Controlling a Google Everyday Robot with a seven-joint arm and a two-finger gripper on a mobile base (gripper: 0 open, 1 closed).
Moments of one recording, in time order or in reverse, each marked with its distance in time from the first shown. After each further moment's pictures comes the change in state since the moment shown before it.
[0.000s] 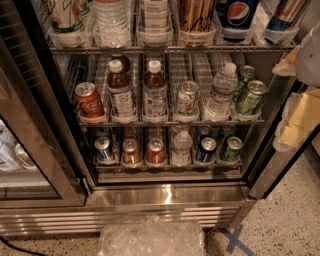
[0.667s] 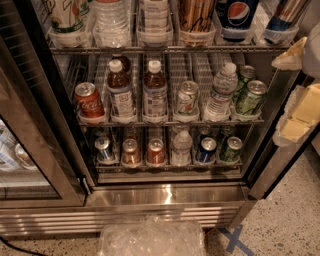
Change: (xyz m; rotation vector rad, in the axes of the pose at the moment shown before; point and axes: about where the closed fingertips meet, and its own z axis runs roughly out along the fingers) arm -0.009 -0.001 -0.011 0.004 -0.093 -0.006
